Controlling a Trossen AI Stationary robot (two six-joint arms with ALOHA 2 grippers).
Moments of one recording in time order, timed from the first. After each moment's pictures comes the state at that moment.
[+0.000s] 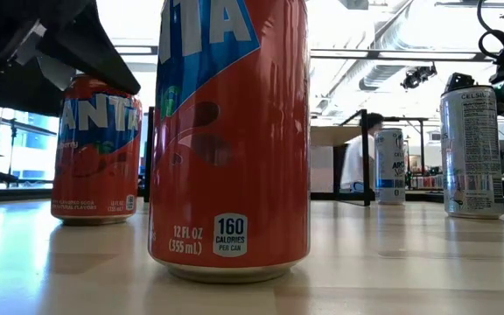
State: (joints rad) left arm -0.82 1.82 1.10 -1.00 -1.09 -1.99; right arm -1.21 0.06 0.02 0.20 0.55 0.24
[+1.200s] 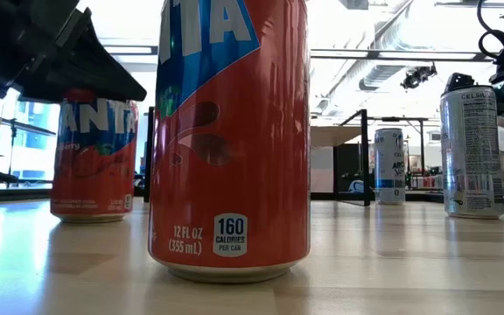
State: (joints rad) left arm -0.82 1.86 1.06 -0.99 -1.23 -1.84; right arm -1.21 0.07 0.02 0.20 0.55 0.24
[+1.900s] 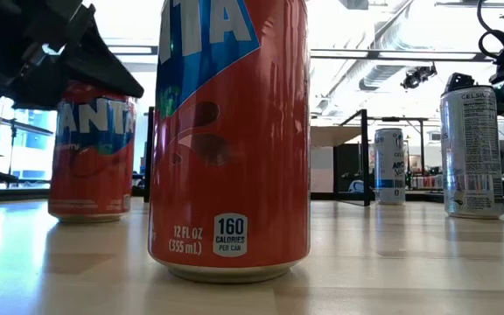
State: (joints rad) left arm -0.82 1.86 1.06 -1.04 -1.19 -2.05; right arm -1.21 0.07 0.02 0.20 0.55 0.24
